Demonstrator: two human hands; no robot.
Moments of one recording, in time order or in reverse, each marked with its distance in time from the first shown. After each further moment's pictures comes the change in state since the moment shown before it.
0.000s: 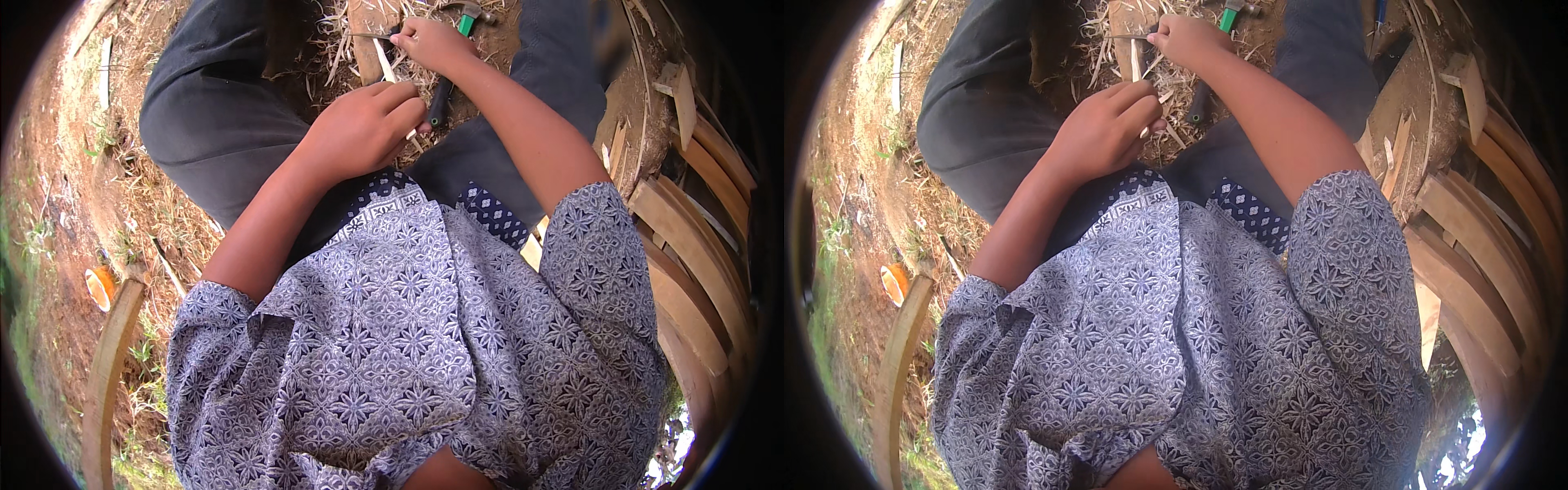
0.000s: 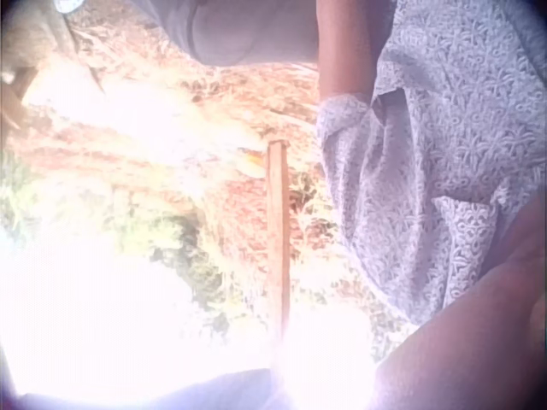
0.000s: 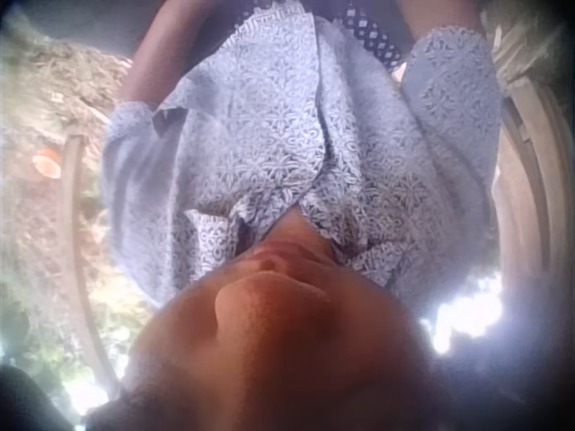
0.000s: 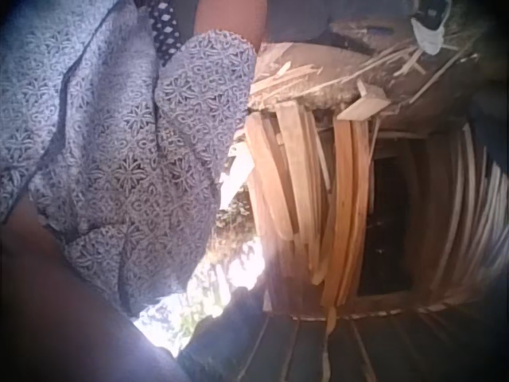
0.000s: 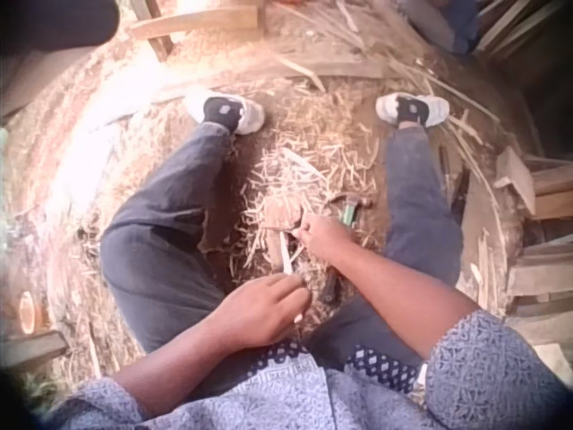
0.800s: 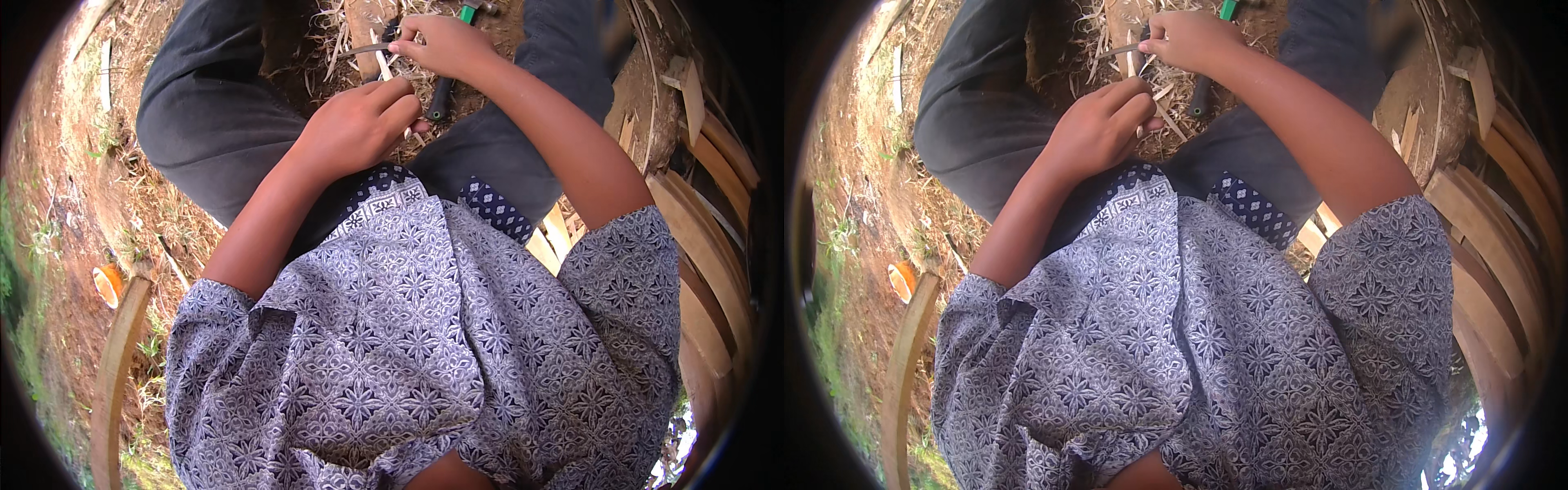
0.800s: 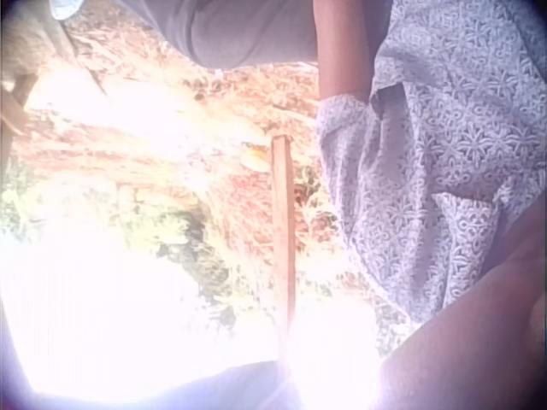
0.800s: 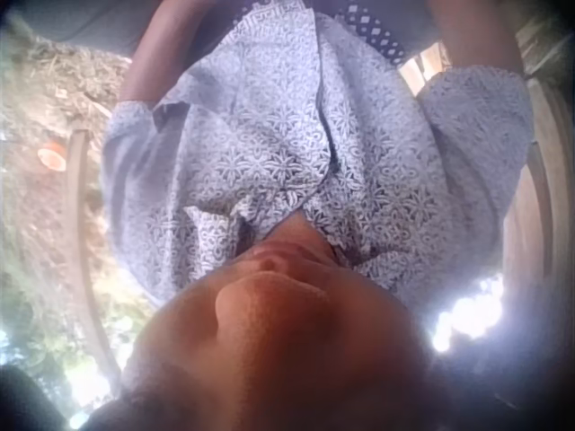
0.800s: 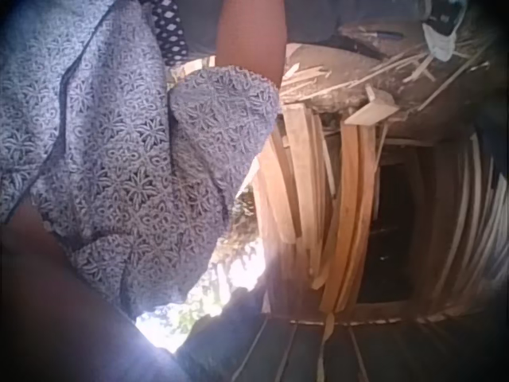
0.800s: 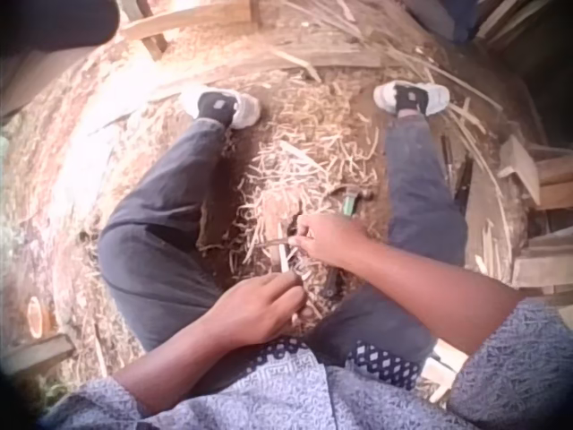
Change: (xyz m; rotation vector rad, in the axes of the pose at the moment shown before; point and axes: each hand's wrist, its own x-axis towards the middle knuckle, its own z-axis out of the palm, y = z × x) left_hand -0.005 0.003 0.002 0.093 -0.004 -0.033; right_hand -0.040 -0.018 -0.037 -0.026 -0.078 -0.159
